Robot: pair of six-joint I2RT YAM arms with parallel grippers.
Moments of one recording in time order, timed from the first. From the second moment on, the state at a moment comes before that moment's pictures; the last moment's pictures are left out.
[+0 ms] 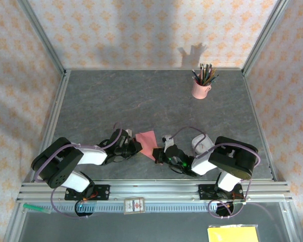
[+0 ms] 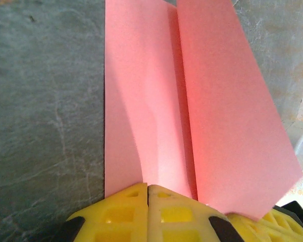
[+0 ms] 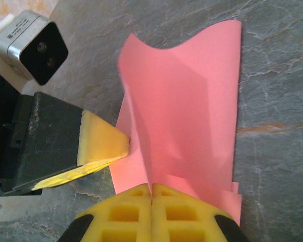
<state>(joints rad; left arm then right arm) -0.59 1.47 0.33 0.39 0.31 -1.15 1.07 1.64 0.30 0.85 0.17 0.86</state>
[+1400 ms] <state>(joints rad) -0.60 1.45 0.35 0.33 0.28 -1.12 1.04 1.66 0.35 0.81 0.13 0.87</state>
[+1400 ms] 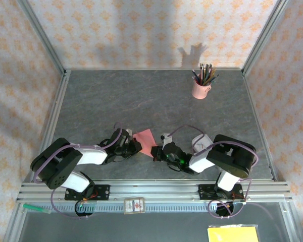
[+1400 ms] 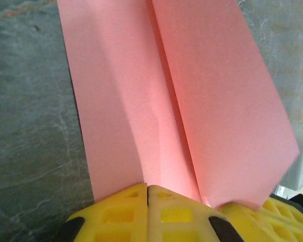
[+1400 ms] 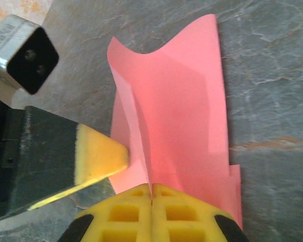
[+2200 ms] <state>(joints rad) -0.60 1.41 0.39 0.20 0.26 -1.09 1.00 1.67 0.32 0.85 0.04 0.86</state>
